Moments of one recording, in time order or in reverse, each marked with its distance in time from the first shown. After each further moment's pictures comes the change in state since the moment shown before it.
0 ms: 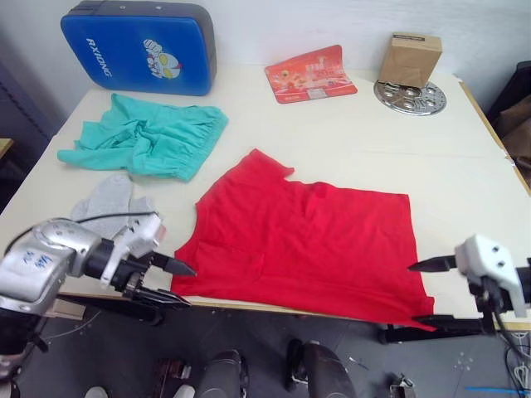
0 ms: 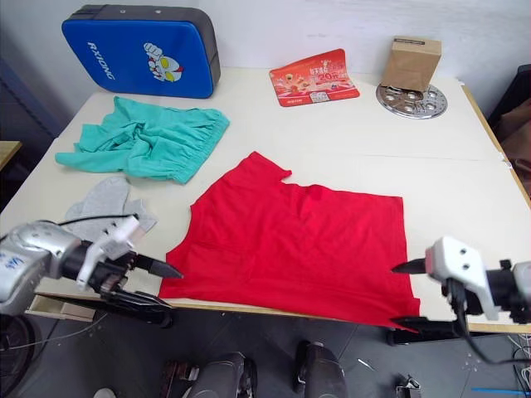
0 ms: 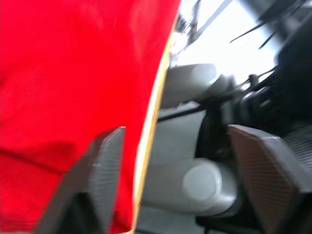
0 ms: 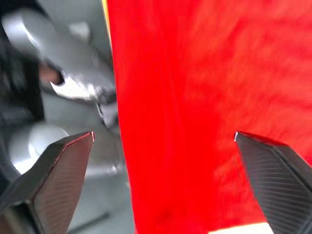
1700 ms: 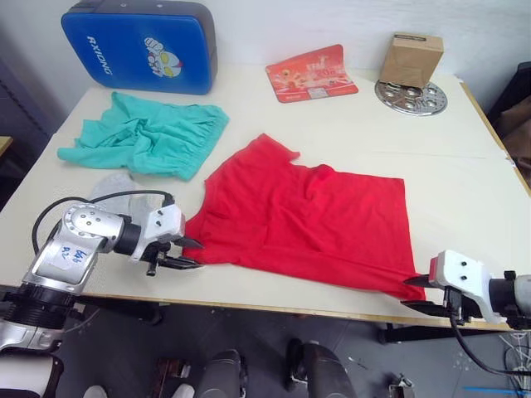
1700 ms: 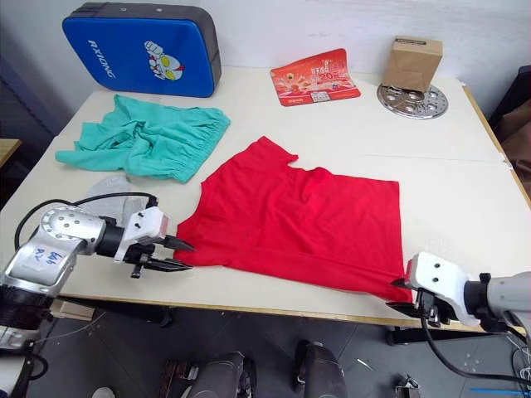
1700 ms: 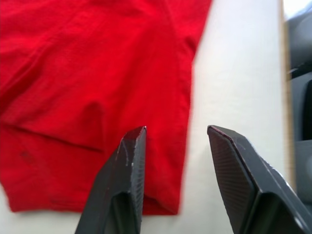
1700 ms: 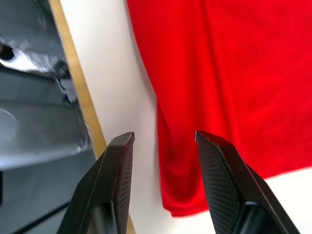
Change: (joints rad) left arm -0.052 -0.161 -0.124 0.184 0.406 -0.504 0.192; right arm 0.114 0.103 0.155 -0.017 -0.375 -0.159 -0.192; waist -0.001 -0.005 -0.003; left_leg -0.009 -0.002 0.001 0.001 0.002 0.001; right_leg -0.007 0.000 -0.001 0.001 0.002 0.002
